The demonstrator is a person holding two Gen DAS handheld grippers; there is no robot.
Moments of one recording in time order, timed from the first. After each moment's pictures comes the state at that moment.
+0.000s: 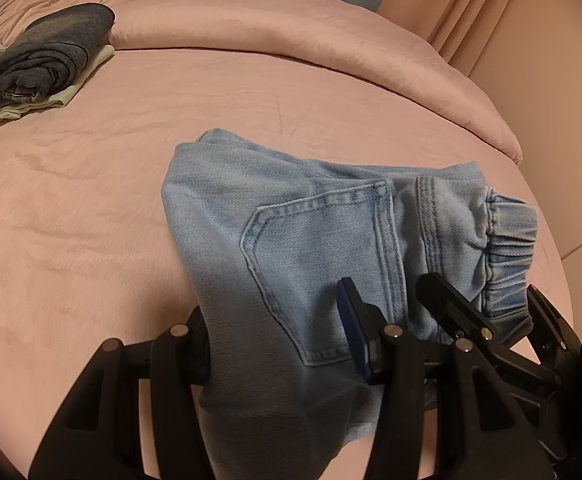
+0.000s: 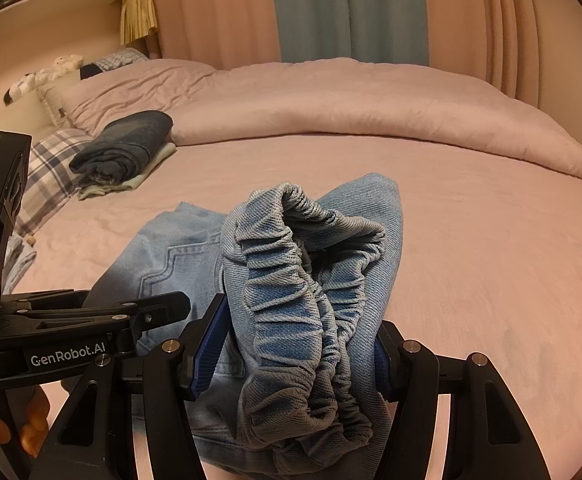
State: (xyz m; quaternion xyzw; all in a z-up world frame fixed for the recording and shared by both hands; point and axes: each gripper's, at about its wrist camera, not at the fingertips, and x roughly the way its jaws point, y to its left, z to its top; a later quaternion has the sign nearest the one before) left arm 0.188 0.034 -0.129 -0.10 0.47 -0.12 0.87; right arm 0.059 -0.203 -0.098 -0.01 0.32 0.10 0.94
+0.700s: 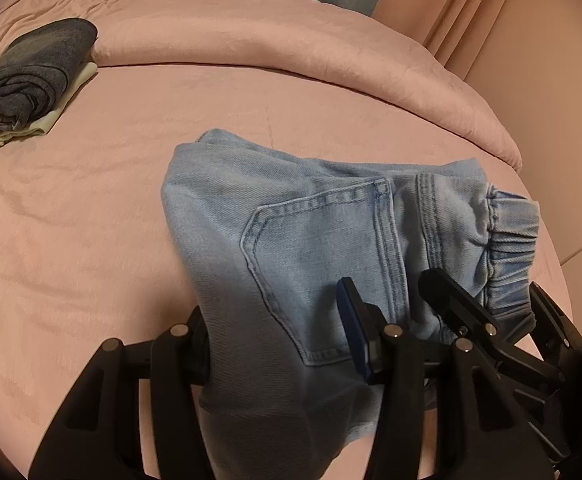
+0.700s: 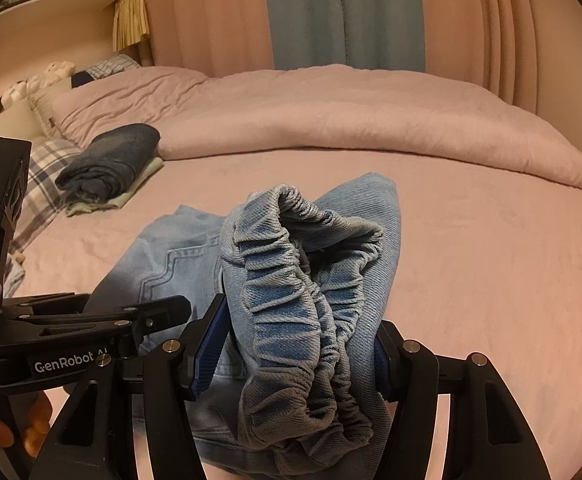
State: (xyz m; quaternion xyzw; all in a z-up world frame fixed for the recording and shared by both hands) left arm 0.190 0.034 -0.126 -0.09 0.46 -0.13 0.88; right arm 0.075 -0.200 -0.094 -0.01 0.30 0.09 0.95
